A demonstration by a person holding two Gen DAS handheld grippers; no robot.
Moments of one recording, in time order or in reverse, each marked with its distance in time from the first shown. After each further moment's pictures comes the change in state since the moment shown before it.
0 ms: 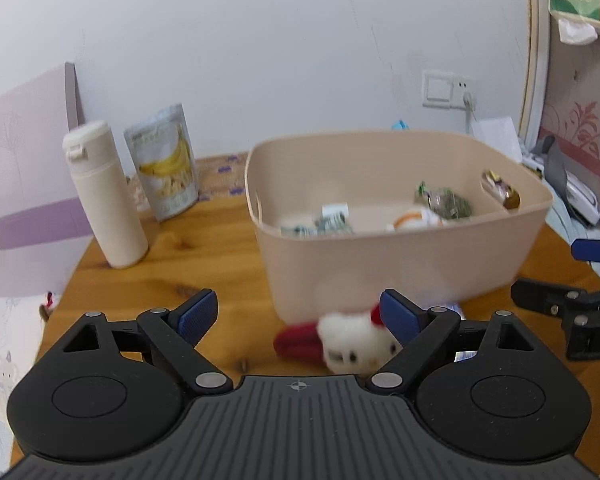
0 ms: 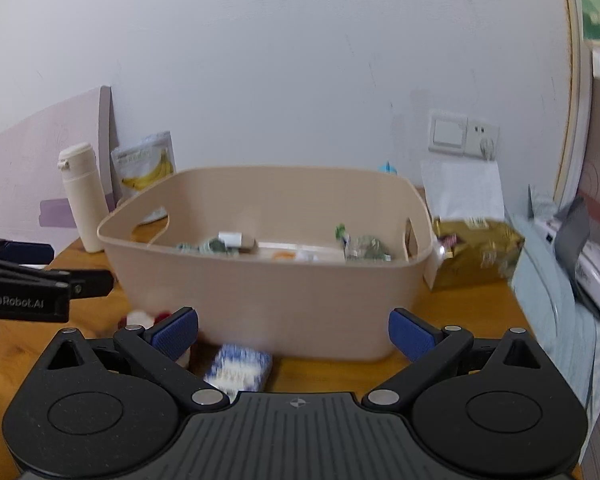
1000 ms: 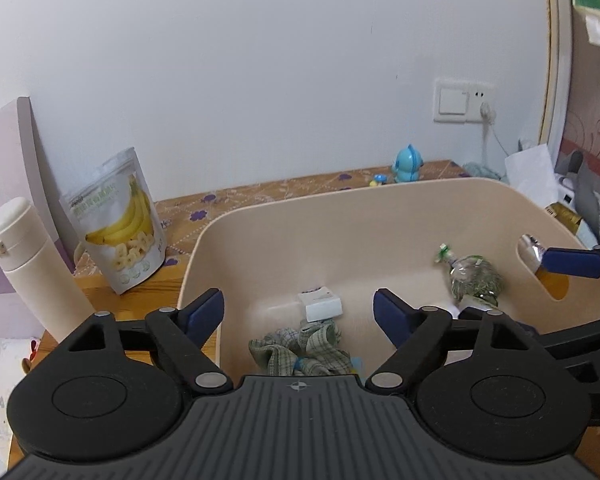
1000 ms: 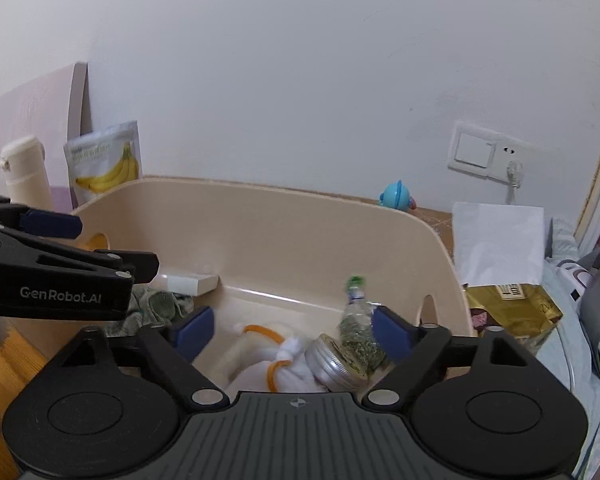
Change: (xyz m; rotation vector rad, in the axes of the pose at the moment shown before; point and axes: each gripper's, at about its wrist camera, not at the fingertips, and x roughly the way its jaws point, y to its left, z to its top) left arm 0.096 -0.028 0.094 0.029 -0.016 0.021; right arm 0.100 -0.013 0.067 -0.079 0.028 -0.021
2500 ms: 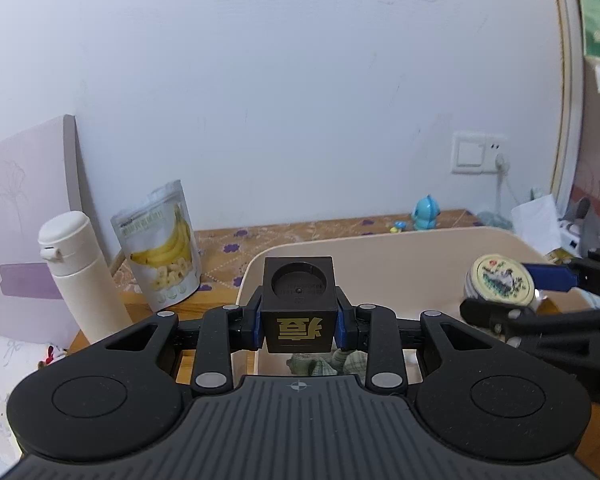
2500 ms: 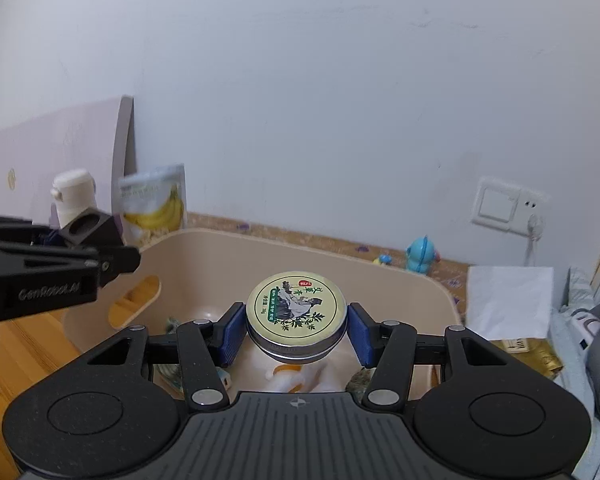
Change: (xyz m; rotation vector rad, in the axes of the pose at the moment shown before) left arm -0.037 0.015 0.000 -0.064 -0.113 0.059; right arm -0.030 0.009 0.020 -0.073 -0.094 0.098
